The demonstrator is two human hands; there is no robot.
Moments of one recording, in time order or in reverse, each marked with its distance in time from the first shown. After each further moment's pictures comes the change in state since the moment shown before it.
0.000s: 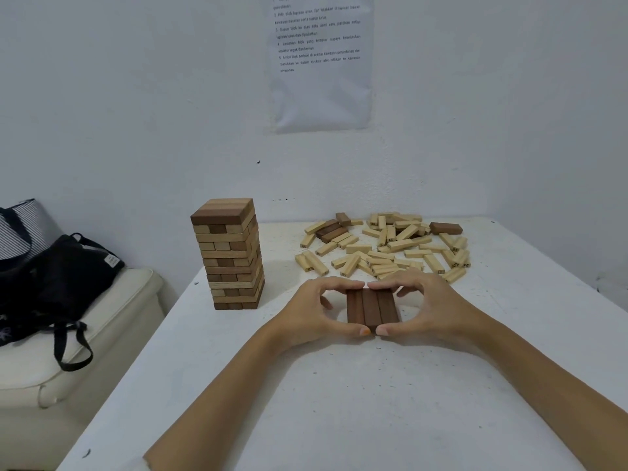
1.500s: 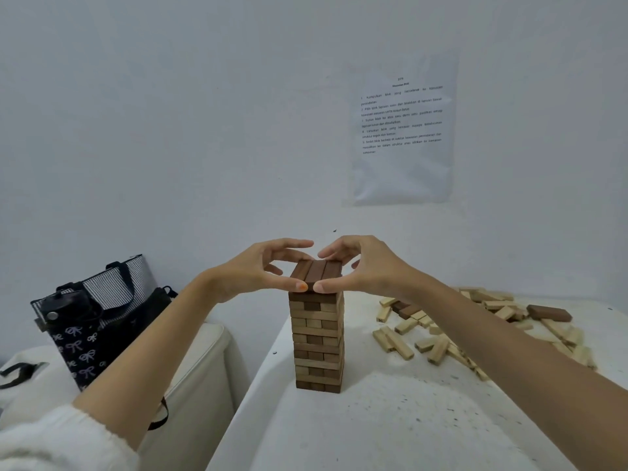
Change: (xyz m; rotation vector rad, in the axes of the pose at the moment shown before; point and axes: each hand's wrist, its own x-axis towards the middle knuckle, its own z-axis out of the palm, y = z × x) left_hand -0.006 0.017 -0.246 0.180 0.084 -0.031; right_hand 0.182 -0.165 0.042 0.077 -0.019 -0.200
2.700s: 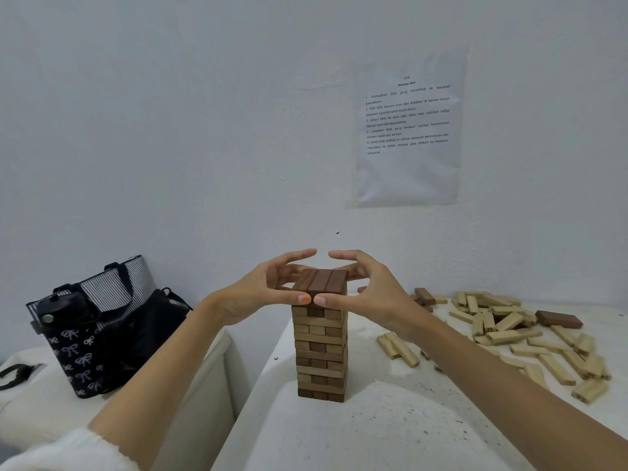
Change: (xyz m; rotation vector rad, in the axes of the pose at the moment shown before) left_hand 0.007 -0.035 0.017 -0.333 -0.052 0.018; right_hand -0.015 0.020 0.030 0.232 0.112 0.089
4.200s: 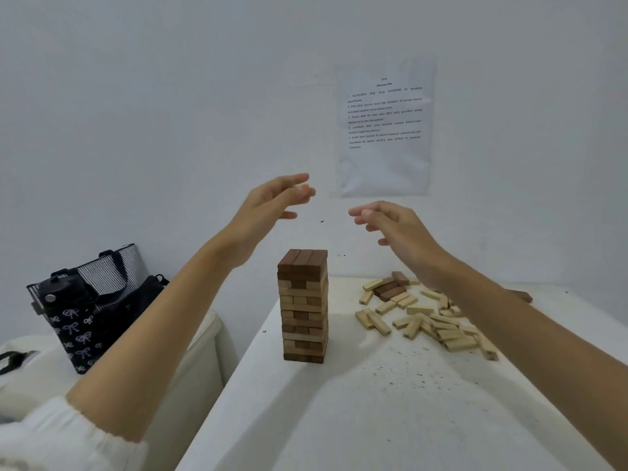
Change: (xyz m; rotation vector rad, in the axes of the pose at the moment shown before) left_hand -0.019 0.115 0.043 0.109 0.390 0.209; right_hand -0.041 -0.066 -0.060 -0.014 0.170 -0.027
